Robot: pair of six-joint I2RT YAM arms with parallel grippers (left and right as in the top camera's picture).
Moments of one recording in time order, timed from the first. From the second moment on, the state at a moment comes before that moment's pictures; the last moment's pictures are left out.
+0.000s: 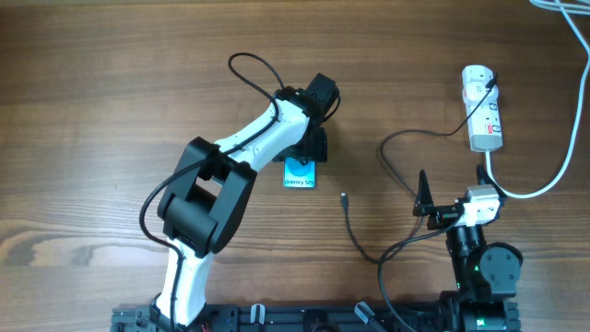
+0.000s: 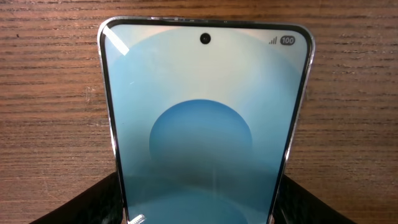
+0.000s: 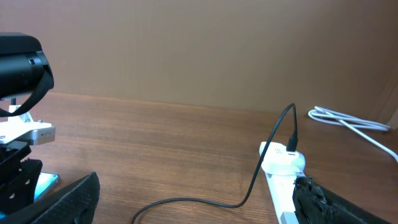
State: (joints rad) left arm -0.60 2.17 1.56 -0.90 -0.03 -0.57; right arm 0.00 0.01 0.01 0.00 -0.08 -0.07
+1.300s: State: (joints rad) left arm -0.21 1.83 1.62 -1.04 1.36 -0.72; right arm 0.00 0.01 0.01 0.00 -0.08 -0.07
